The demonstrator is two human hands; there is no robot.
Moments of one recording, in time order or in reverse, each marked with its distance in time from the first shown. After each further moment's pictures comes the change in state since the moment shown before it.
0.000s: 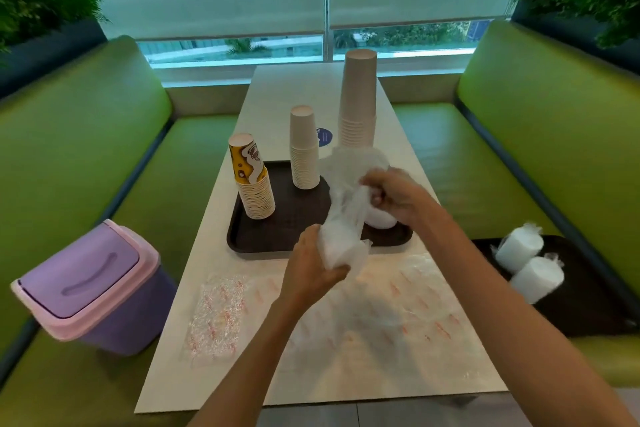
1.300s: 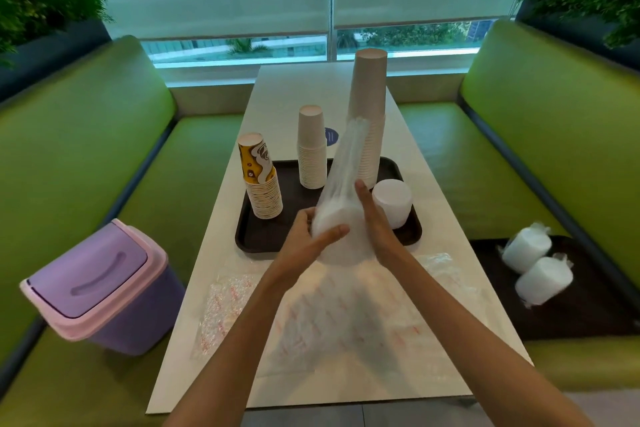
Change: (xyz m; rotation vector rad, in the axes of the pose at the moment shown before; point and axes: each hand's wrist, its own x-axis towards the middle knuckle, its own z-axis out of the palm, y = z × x) left_hand 0.023 -0.003 -0.041 -0.749 -0.167 -0.150; right_hand -0.020 0.055 0.040 -0.010 -0.054 -0.148
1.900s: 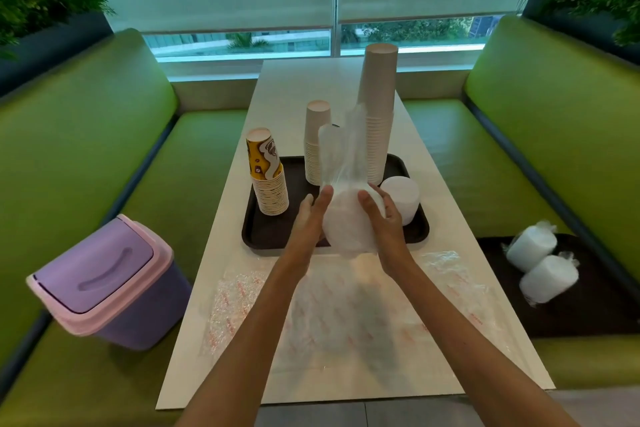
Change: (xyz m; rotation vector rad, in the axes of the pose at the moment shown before) left_hand 0.001 0.016 0.001 -0.120 0.106 -0.052; right_hand 0.004 0.026 0.007 -0.027 0.215 -0.137
